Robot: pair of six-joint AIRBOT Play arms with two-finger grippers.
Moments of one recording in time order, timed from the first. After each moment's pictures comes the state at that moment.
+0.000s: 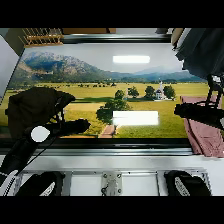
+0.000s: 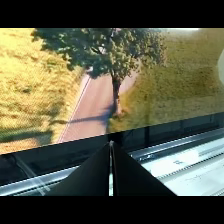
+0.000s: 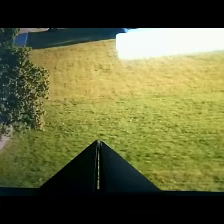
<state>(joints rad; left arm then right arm) -0.33 -0.77 0.56 0.97 -0.80 -1.68 -0.08 -0.70 0.85 -1.32 1.06 1.57</state>
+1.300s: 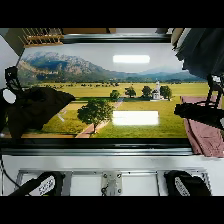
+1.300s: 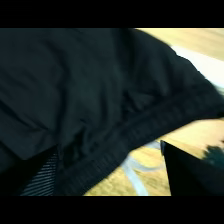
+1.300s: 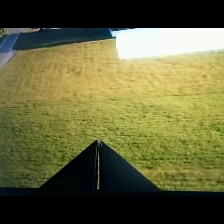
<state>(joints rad) 0.24 -1.22 1.06 1.52 -0.86 -1.63 -0.08 -0.70 0.85 -1.32 1.06 1.57</state>
